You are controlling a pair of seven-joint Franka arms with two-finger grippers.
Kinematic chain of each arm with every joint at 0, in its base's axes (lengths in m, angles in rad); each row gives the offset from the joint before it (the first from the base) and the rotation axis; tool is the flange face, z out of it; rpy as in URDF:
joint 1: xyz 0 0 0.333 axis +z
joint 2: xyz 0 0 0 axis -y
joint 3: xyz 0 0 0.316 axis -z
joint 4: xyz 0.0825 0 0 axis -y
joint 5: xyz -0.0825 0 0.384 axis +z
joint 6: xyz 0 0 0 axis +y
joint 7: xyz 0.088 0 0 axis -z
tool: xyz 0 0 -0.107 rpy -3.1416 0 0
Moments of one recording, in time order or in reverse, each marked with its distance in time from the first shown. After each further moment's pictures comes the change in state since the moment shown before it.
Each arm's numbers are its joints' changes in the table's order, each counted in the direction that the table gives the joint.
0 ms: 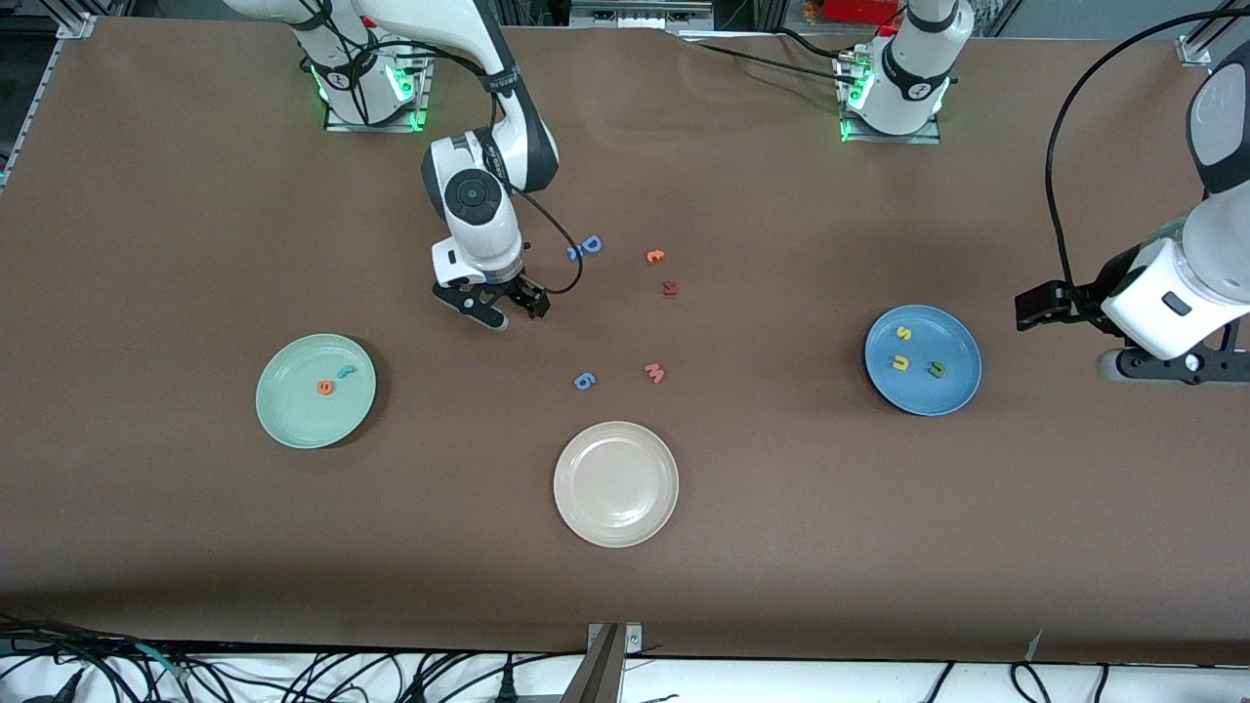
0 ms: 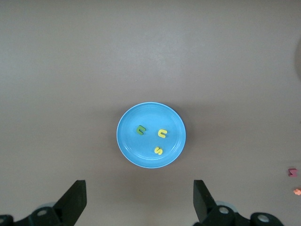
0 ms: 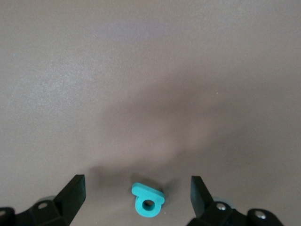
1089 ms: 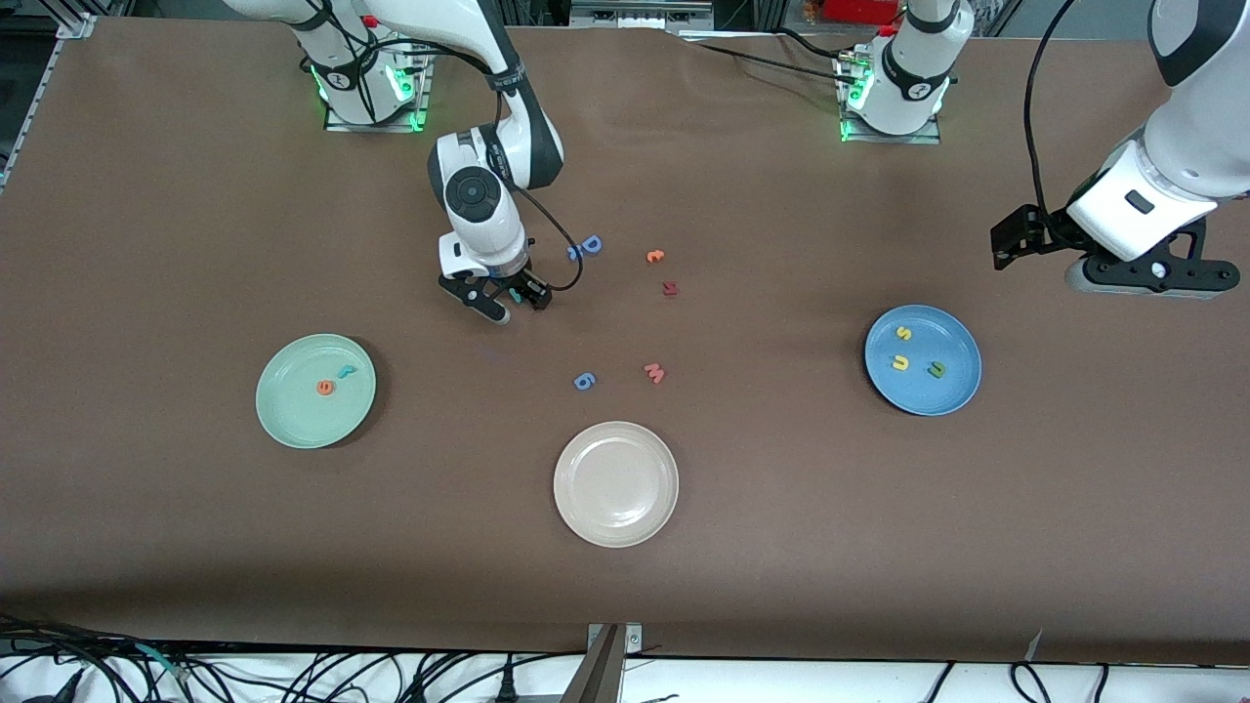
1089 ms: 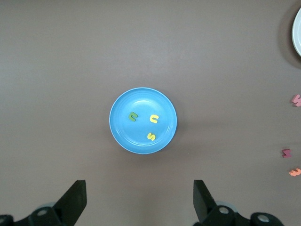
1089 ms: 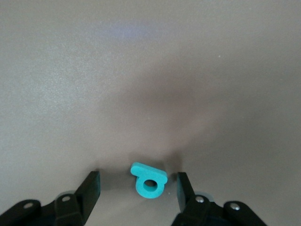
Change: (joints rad) left arm -0.033 0.224 0.019 -0.247 -0.002 -0.063 -0.008; right arm 0.002 0.001 -0.028 -0.023 0.087 -0.015 0.013
